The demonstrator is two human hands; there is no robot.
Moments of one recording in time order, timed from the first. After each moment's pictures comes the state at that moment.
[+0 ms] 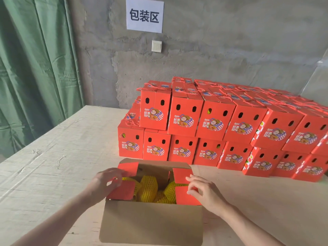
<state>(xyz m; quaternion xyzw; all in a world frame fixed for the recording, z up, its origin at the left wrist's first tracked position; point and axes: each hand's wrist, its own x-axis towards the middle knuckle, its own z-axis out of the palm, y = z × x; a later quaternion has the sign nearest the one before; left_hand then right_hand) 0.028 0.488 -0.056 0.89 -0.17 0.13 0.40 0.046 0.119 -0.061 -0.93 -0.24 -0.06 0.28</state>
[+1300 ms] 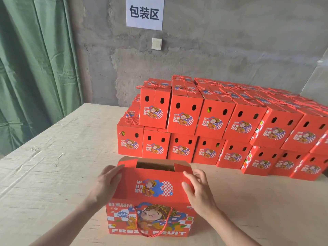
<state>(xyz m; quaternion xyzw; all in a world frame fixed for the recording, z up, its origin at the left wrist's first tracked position) 0.019 0.459 -0.064 0.91 -0.01 0.17 0.39 0.026 0.152 -0.062 -0.93 -0.12 -0.12 0.31</state>
